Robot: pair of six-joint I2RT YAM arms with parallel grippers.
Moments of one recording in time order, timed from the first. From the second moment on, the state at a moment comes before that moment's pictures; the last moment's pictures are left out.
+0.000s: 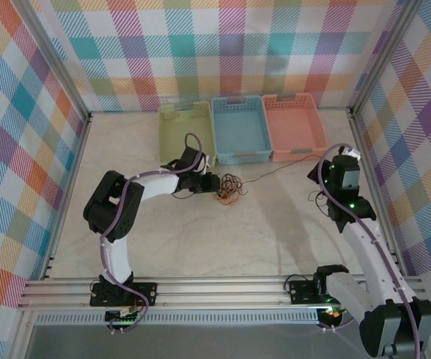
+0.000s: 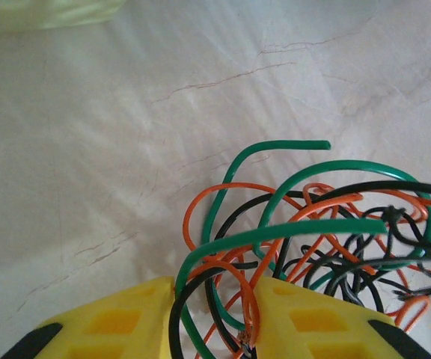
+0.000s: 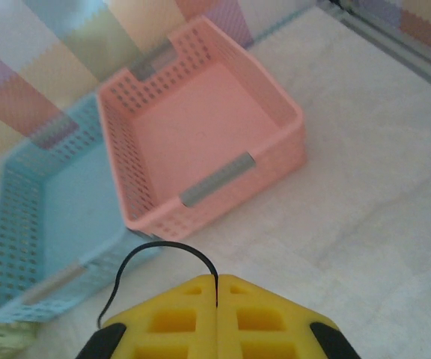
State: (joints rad) left arm -0.52 1.91 1.14 -0.16 0.32 -0.52; right arm 0.09 0.90 0.76 -0.31 0.14 0.55
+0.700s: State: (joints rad) left arm -0.52 1.93 1.16 -0.19 0.29 -0.53; right arm 0.09 0.71 1.22 -0.42 -0.14 0.50
